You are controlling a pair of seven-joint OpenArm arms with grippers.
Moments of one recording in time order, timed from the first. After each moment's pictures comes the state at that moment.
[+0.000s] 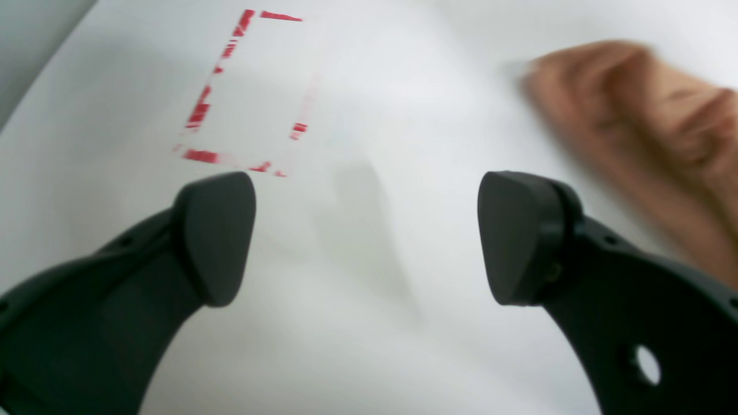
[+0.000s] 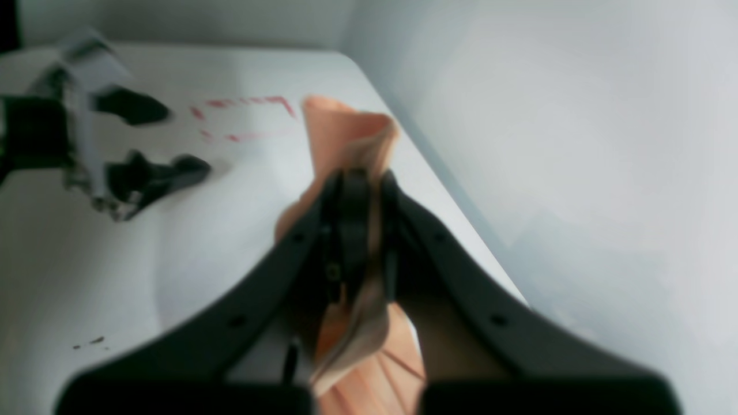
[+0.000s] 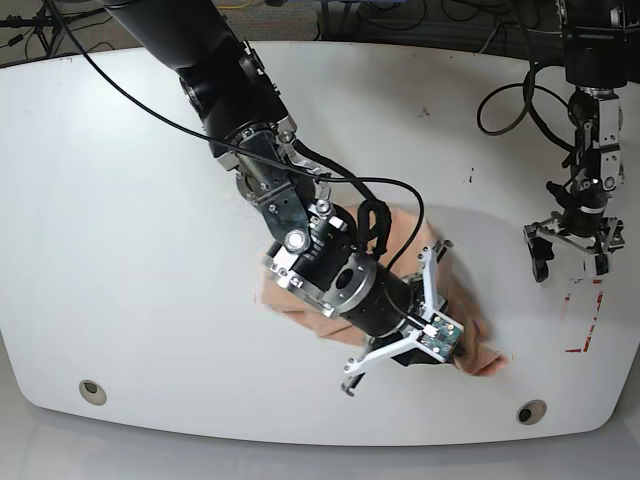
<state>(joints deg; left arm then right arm) -5.1 -29.0 -2.8 70.2 -29.3 -5.9 11.1 26.8 -7.5 -27.2 103.7 1.1 28.9 -47.4</state>
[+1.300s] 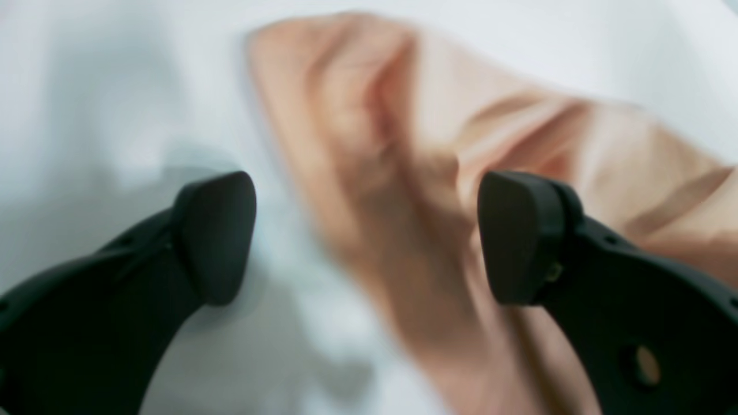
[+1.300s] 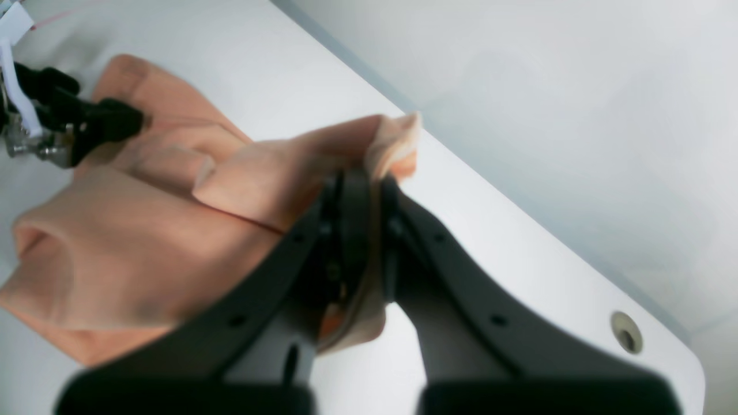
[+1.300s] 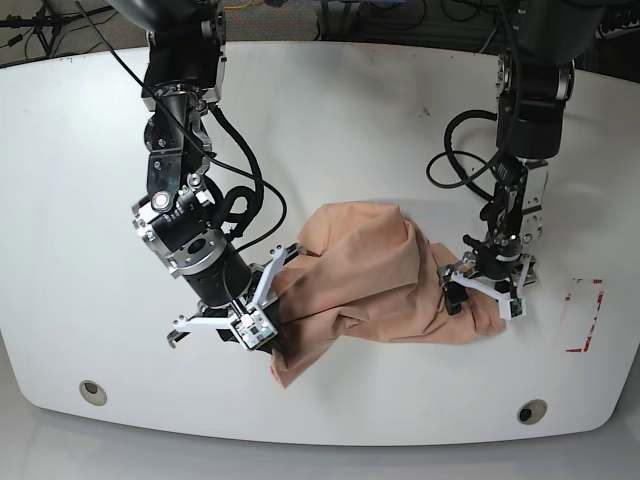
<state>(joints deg) -25.1 -12.9 5.9 42.6 -28.6 -6.2 7.3 13.5 2.3 -3.6 113.0 0.5 32.2 -47.3</state>
